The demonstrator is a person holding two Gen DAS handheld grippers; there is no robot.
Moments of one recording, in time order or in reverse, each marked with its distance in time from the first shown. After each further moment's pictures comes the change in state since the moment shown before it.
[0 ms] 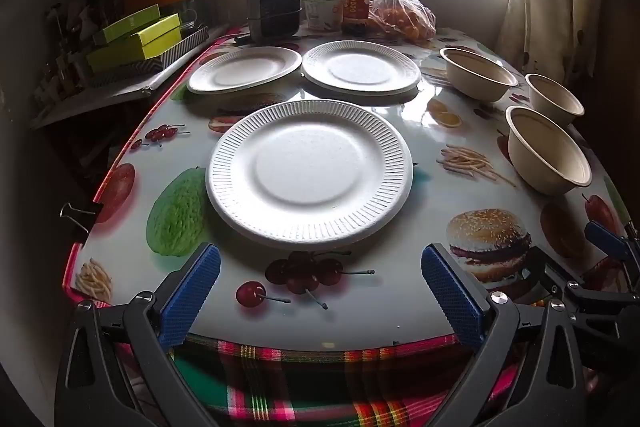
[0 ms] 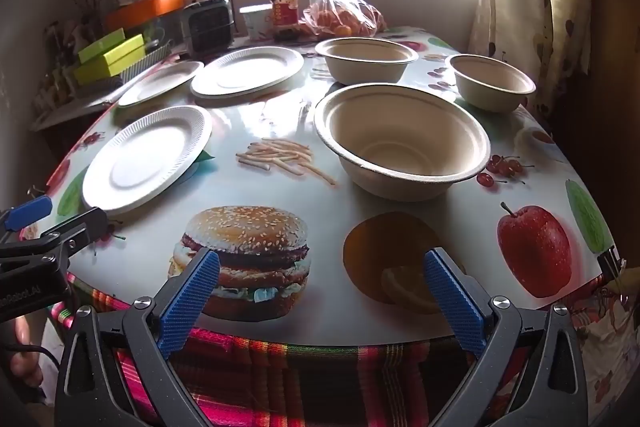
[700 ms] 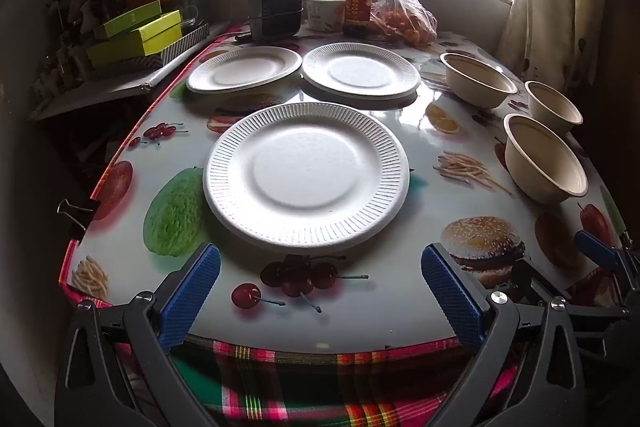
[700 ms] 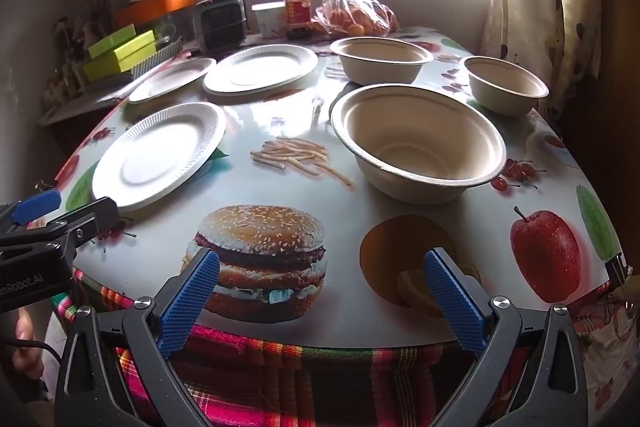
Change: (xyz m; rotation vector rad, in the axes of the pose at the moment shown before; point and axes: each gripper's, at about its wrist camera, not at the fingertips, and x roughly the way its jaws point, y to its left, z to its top) left arm -0.001 0.000 0.005 -0.028 0.013 -0.024; right arm 0.002 0.007 0.002 -0.015 0.008 0.028
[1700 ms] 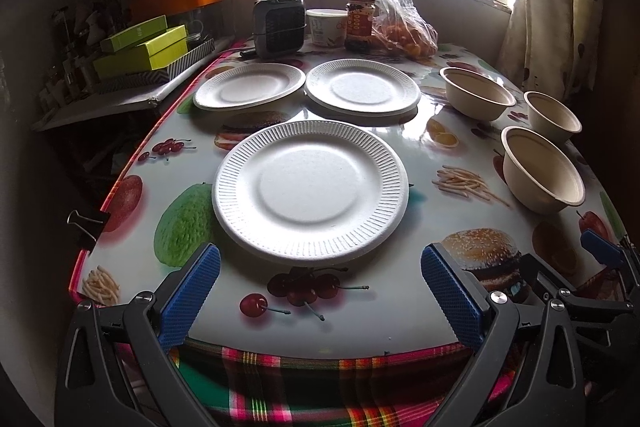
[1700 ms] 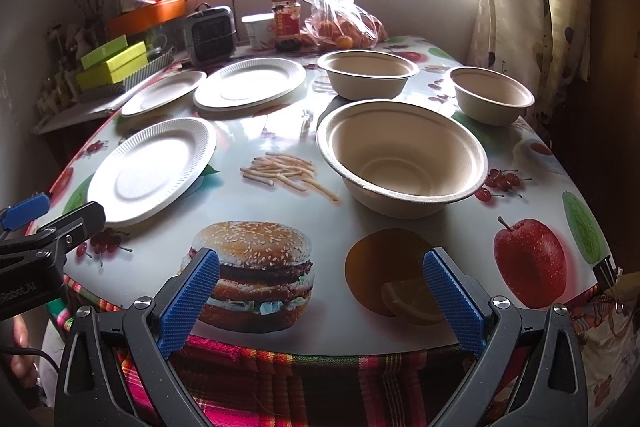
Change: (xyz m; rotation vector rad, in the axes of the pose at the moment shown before) left arm -0.010 0.000 0.004 -0.001 -0.048 0.023; right arm -0.008 -0.005 0.006 0.010 -0.034 -0.033
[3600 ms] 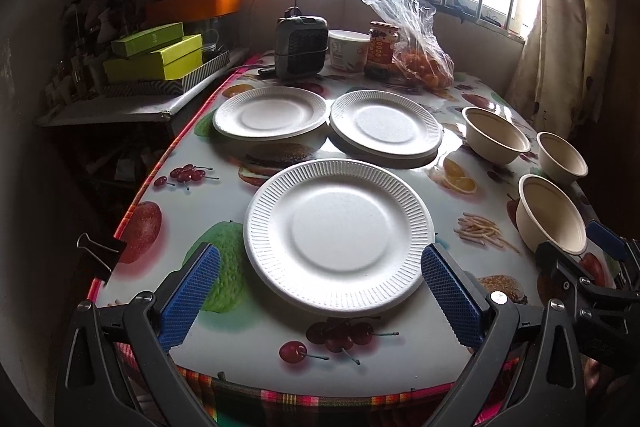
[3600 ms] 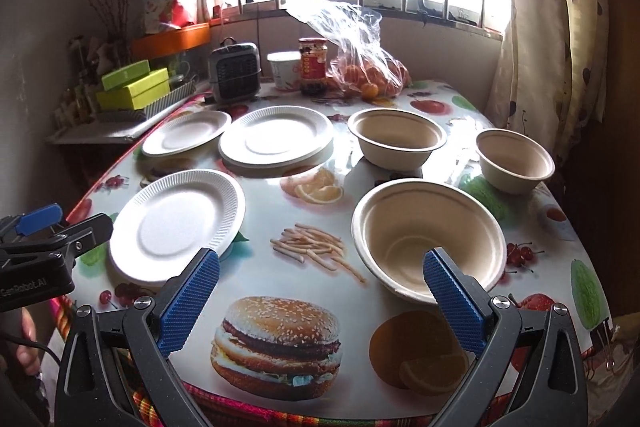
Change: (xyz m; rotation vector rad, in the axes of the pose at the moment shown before) left arm 0.001 0.040 0.033 -0.069 -0.042 -0.020; right arm -0.005 0.020 0.050 -0.066 -0.110 0.060
